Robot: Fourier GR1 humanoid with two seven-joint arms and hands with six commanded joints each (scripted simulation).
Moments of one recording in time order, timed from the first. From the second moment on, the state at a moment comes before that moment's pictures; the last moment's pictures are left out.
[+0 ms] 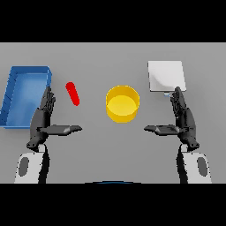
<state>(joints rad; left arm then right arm) 0.00 0.00 0.00 -1.57 0.00 0.00 0.00 0.00 0.00 0.00 -1.57 0.00 0.00 0.00</state>
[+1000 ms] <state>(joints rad) -0.03 0.05 -0.09 -1.56 -0.13 -0.03 0.06 0.09 -0.07 0.10 -1.68 0.19 -0.01 -0.12</state>
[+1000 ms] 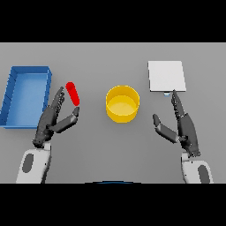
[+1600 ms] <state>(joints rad) -0.30 0.05 0.01 -1.19 -0.13 0.00 0.00 0.08 -0.08 0.08 -1.69 0.17 -0.01 -0.08</state>
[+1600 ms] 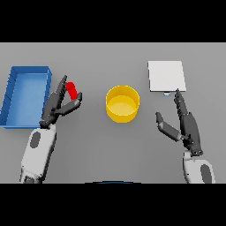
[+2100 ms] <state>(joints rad) -0.44 0.04 0.03 -1.02 -0.14 -0.01 -0.04 0.07 -0.08 0.08 -1.70 0.16 -0.01 -0.09</state>
